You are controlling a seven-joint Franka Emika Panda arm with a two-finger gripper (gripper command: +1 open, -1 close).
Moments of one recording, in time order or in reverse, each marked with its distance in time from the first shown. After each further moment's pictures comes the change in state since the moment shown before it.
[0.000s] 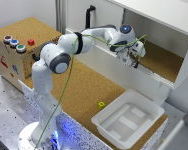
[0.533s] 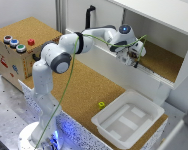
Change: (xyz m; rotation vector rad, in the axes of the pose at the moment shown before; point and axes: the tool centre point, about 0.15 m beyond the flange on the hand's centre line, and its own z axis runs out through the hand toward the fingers) arm -0.037 0.012 -0.040 0.041 -0.077 0.087
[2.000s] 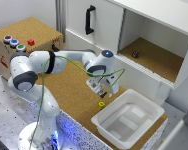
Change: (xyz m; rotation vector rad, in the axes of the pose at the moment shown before) arm -0.356 0.024 0.009 -0.165 -0.399 0.338
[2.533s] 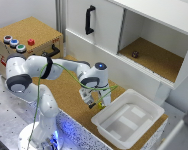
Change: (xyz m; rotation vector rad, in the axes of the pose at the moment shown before) arm -0.015 0.019 0.029 0.008 0.035 0.098
